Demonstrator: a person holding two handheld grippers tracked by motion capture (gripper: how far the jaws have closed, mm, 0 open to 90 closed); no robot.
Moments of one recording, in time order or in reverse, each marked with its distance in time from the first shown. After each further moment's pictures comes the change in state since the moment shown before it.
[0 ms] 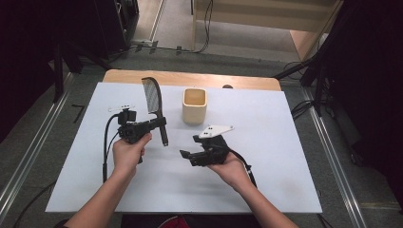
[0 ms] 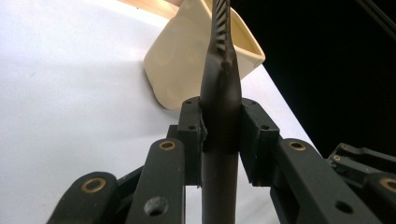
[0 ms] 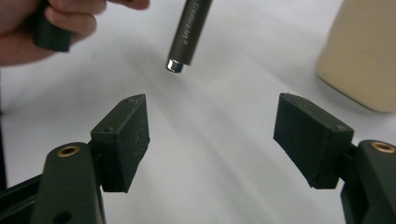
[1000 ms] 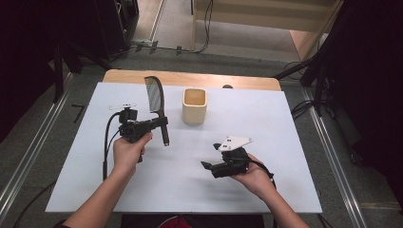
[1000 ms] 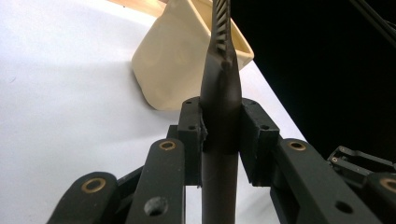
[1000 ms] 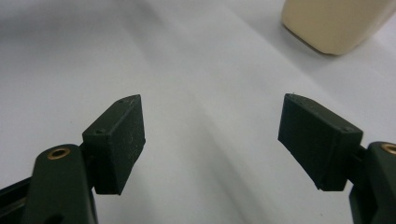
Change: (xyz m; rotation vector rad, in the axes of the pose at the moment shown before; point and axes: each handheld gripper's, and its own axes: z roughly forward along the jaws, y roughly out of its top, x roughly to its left) left arm -0.001 0.004 0.001 0.018 -0.040 0.019; right arm -0.017 -0.043 -0.040 0.069 -0.059 -0.105
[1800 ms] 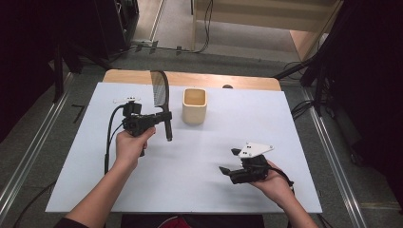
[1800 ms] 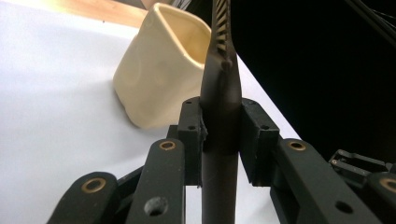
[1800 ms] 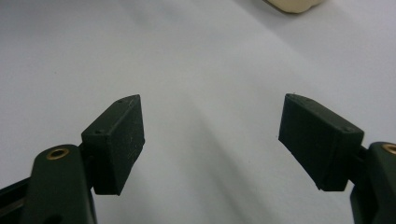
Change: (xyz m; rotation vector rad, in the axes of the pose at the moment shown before) left arm -0.011 0.020 0.009 0.009 -0.035 0.081; right arm -0.015 -0.037 -0.035 0.015 -0.041 0.014
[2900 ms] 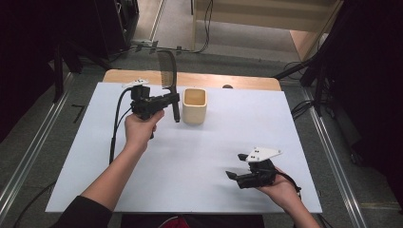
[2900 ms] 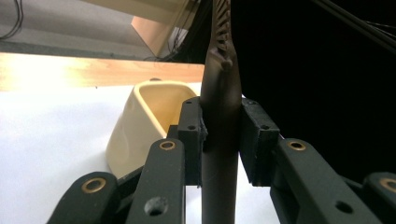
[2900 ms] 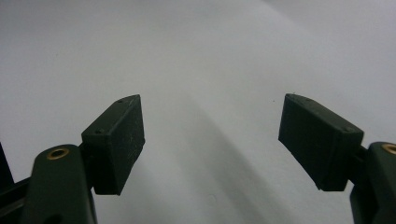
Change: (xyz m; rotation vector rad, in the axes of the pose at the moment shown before) left arm -0.018 0.041 0.024 -0.105 0.014 0.114; right arm -0.003 -0.019 -0.011 0.022 0.009 0.061
